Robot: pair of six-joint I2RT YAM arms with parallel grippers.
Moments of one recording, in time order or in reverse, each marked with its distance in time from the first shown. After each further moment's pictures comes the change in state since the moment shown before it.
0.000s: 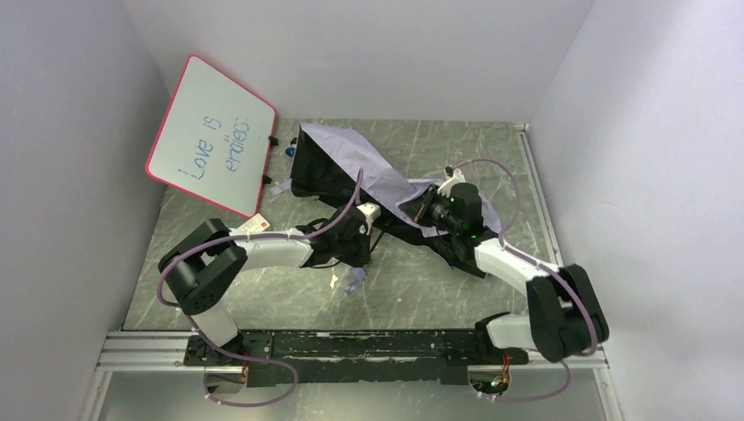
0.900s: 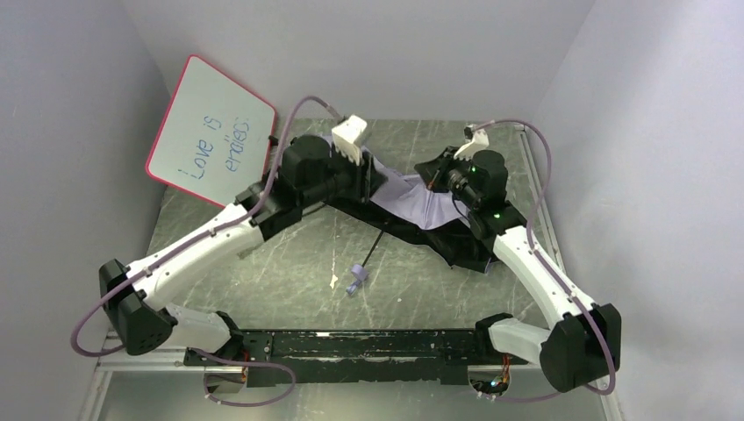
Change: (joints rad) left arm 0.018 -0.355 0.415 -0.194 -0.032 0.207; right arm -0.029 -0.087 0.307 -0.229 0.056 -0.188
